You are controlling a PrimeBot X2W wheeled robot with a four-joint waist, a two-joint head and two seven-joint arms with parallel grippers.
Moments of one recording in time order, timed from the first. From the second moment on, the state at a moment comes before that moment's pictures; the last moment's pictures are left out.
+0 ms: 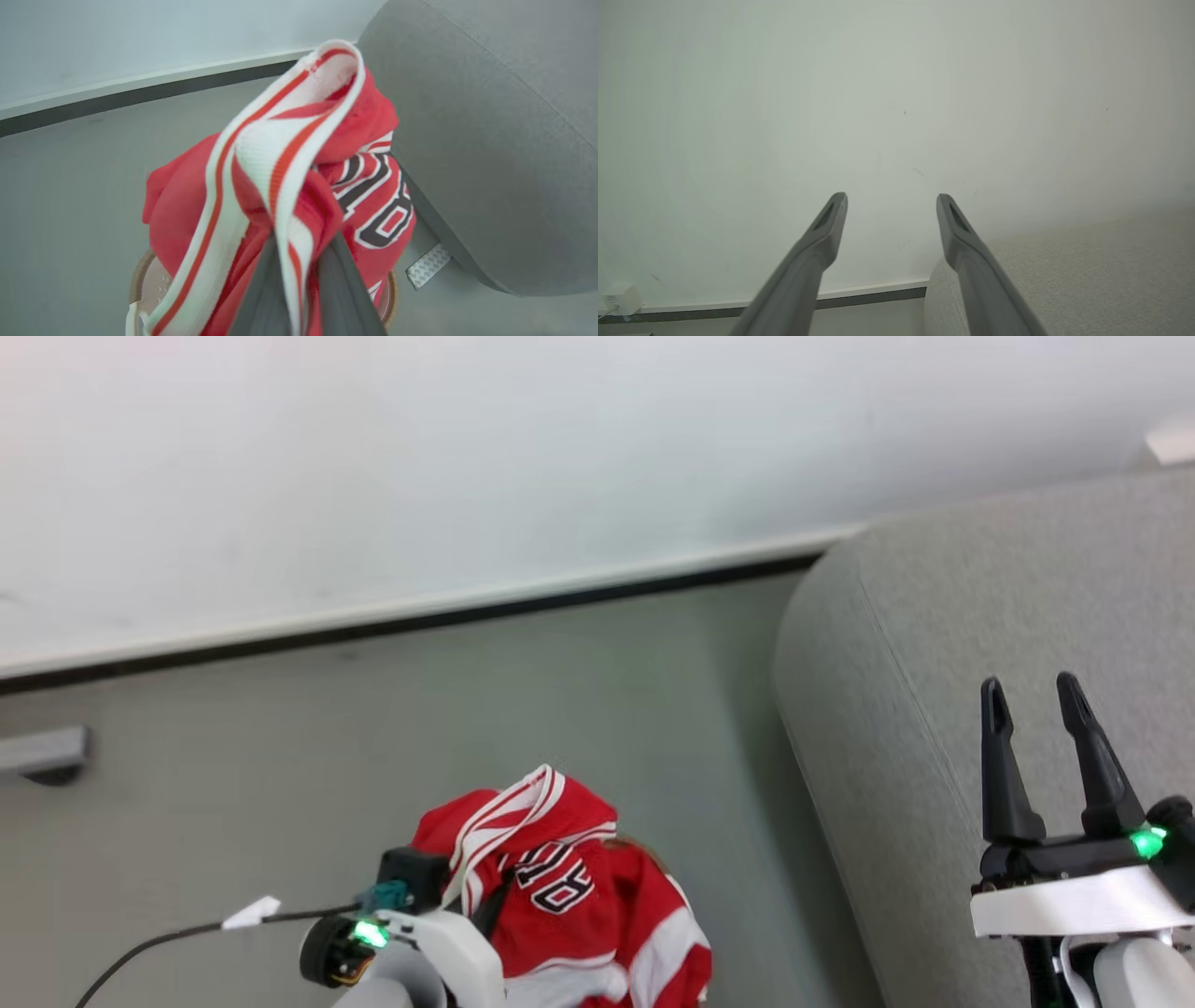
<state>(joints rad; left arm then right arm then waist) -0.54 0.09 -0.57 1.01 -0.42 -0.13 -0.26 -0.24 -0.09 0.06 0.12 0.35 0.13 -0.26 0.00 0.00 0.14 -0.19</state>
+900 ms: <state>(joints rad) -0.39 0.11 -0.33 0.26 -0.42 -0.11 -0.26 -0.16 -0.12 0.18 0.14 0.37 0.13 -0.26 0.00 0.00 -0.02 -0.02</state>
